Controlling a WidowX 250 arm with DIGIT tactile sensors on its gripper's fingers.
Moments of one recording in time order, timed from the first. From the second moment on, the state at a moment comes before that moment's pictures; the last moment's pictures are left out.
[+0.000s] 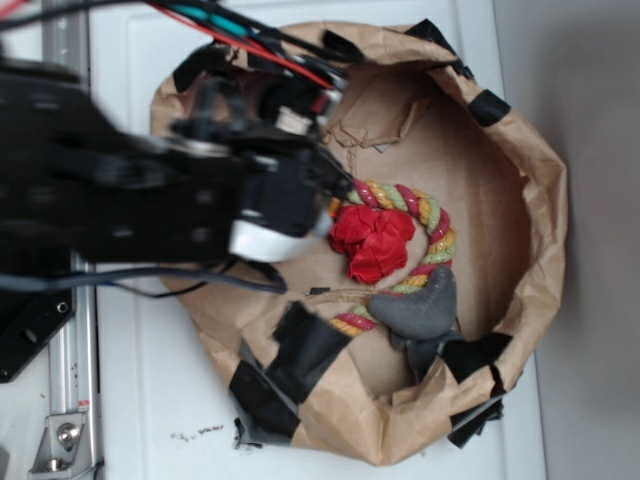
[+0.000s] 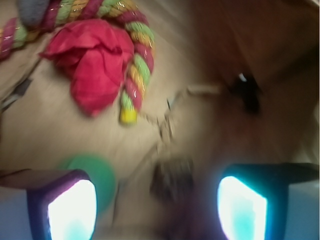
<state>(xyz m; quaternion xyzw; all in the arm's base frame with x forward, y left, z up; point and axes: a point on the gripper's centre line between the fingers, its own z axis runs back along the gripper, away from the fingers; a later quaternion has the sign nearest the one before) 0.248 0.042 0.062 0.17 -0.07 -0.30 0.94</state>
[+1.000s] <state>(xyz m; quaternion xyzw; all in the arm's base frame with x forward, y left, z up) 0.231 0.078 0.078 0.08 -0.07 -0.37 0.92</state>
